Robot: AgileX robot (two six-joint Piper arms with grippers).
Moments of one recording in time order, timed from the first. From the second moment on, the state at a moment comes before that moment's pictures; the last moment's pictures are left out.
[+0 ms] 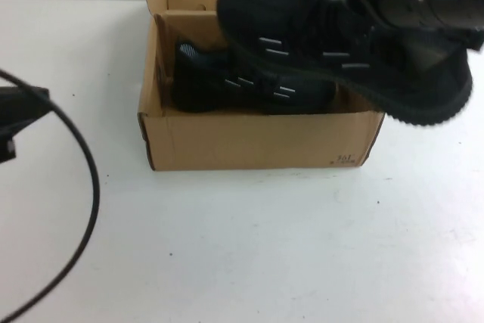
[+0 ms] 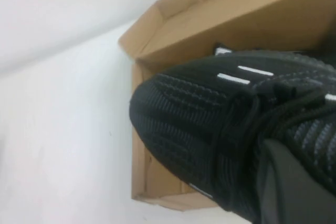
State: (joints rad) right arm 0.70 1.39 -1.50 -0.33 0.74 1.12; left arm 0.17 0.94 -0.78 -1.13 0.89 1.12
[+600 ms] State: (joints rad) right arm 0.45 1.86 -1.96 0.39 0.95 0.28; left arm 0.17 0.51 -0.78 -0.76 0.86 0.79
